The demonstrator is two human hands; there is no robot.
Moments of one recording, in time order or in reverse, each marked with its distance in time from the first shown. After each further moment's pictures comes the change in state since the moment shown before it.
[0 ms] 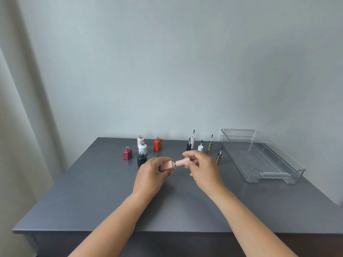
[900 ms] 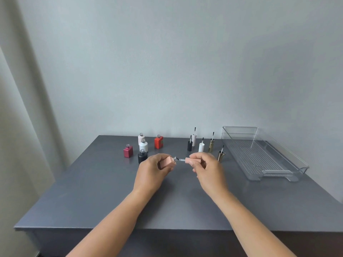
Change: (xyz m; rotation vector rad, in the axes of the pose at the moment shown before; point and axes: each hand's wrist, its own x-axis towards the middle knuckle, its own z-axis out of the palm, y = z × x) left_hand 0.000 0.002 -0.001 -0.056 0.016 -0.024; right_hand -0.013 0.005 -0.005 0.083 0.095 0.035
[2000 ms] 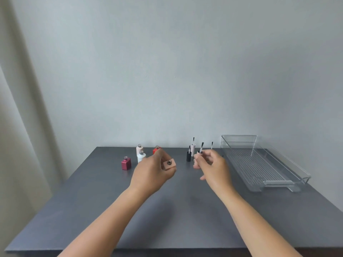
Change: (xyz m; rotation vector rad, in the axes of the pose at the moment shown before) left_hand 0.024 0.037 -0.021 0.261 -0.053 0.069; right_hand 0.035 -0.009 -0.016 0.102 0.047 0.079
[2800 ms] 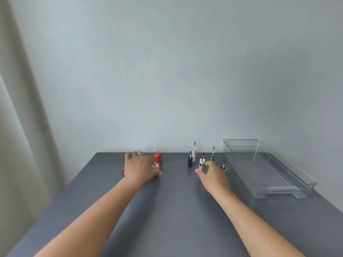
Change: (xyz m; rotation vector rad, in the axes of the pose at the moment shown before) left_hand 0.068 -0.052 0.007 0.778 -0.172 -0.097; right_hand 0.037 0.047 0.009 -0.614 -0.035 0.154
